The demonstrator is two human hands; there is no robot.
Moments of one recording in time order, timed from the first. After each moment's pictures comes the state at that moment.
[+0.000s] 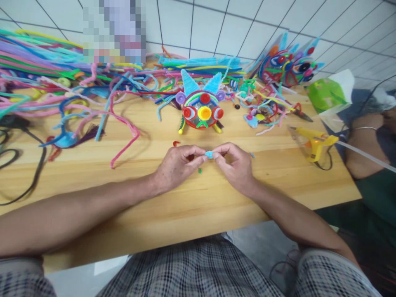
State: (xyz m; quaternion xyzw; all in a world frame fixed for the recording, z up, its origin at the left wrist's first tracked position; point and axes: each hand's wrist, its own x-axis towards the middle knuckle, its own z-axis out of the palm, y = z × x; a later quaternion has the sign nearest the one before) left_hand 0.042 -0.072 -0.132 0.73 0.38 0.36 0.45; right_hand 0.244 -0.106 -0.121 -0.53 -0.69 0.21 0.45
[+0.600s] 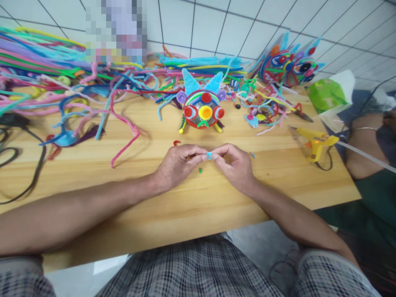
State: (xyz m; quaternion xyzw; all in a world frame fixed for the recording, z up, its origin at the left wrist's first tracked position) left_hand 0.043 -0.071 -0.133 0.73 0.34 0.41 0.44; right_hand 0.244 -0.107 -0.120 -0.53 -0.68 0.25 0.44
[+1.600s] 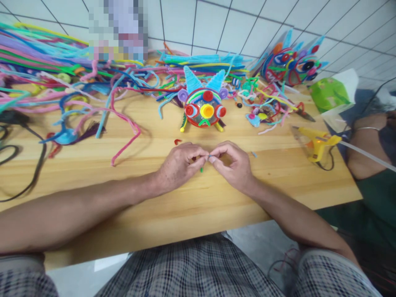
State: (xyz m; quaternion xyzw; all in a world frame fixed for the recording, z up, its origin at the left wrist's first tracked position) left_hand 0.041 -0.071 -0.133 0.80 0.29 0.41 0.33; right_hand 0.243 -0.104 -0.121 -0.47 -0.73 0.22 0.44
